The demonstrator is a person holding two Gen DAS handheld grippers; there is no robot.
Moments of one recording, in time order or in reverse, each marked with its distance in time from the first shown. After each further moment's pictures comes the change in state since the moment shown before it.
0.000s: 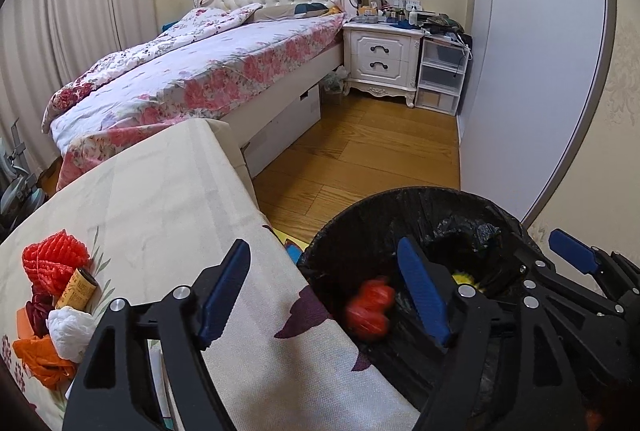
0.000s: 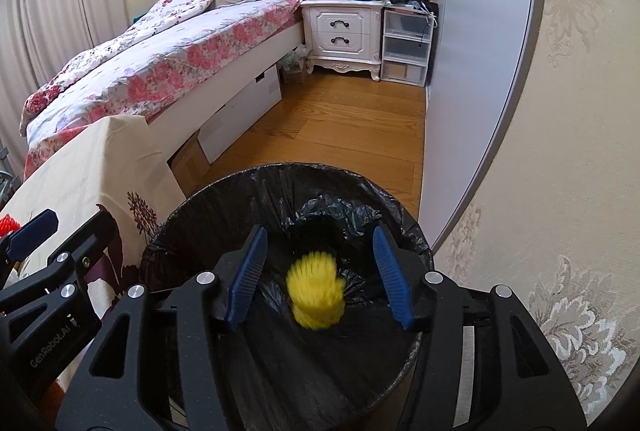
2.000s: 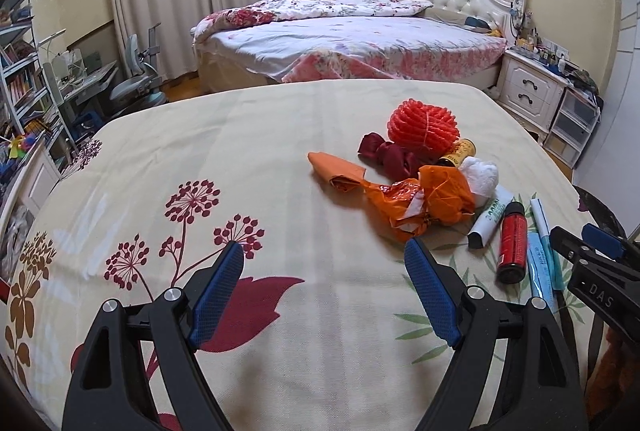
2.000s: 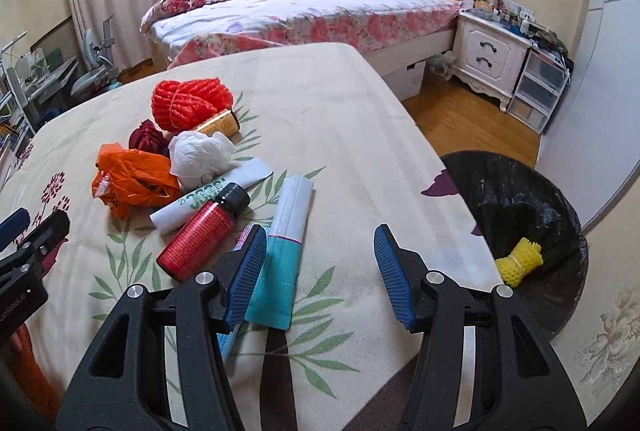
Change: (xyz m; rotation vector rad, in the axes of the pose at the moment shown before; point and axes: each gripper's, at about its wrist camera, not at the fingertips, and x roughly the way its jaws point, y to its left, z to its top) left arm -0.135 0.223 -0.135 -0.361 0.035 0.369; right arm -0.073 0.207 -0.075 -0.386 0.085 0.314
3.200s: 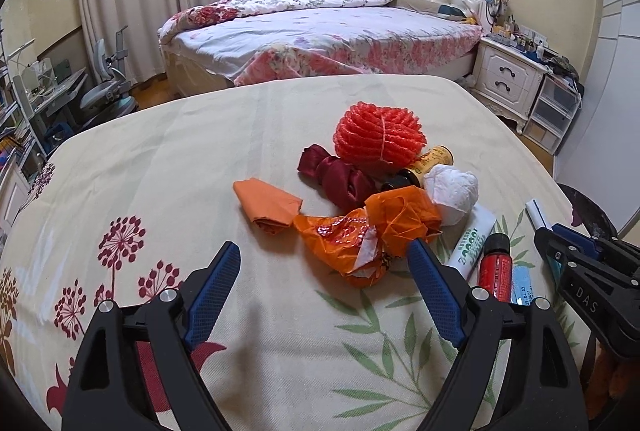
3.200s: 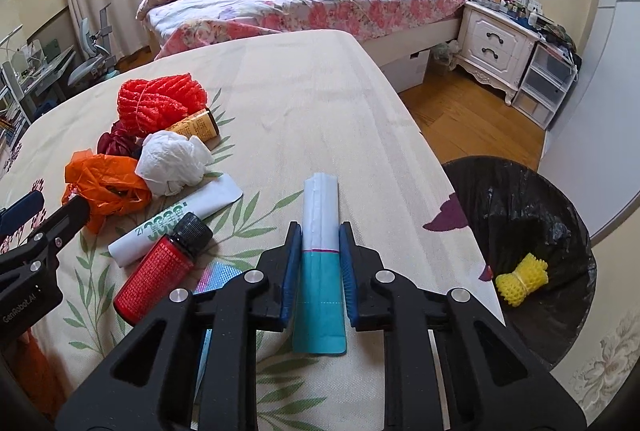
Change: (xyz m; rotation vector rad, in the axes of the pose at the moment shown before) left arm 0.040 -0.032 0.031 0.056 0.031 -0.091; right arm 0.030 -0.012 0.023 -0.015 0.036 0.003
